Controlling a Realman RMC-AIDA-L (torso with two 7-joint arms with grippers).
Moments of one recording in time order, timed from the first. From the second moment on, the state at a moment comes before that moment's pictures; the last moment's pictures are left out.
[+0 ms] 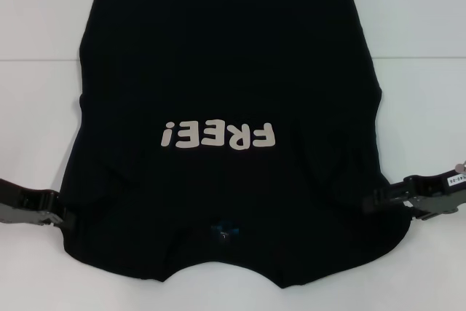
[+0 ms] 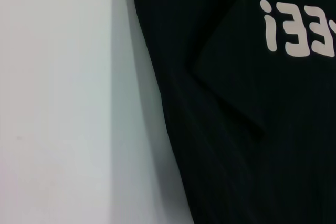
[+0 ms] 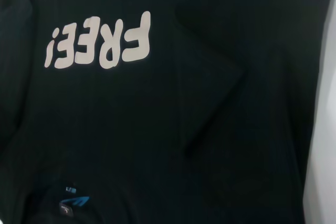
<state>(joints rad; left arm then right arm) -0.65 -1.95 0.62 0.79 2.69 1.58 -2.49 0.76 1.93 -0.74 -0.52 -2.49 -1.43 2.53</state>
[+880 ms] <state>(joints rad) -0.65 -1.95 0.62 0.79 2.69 1.57 -2.49 0.77 1.93 -0.81 -0.53 -2.50 -1.41 2.54</state>
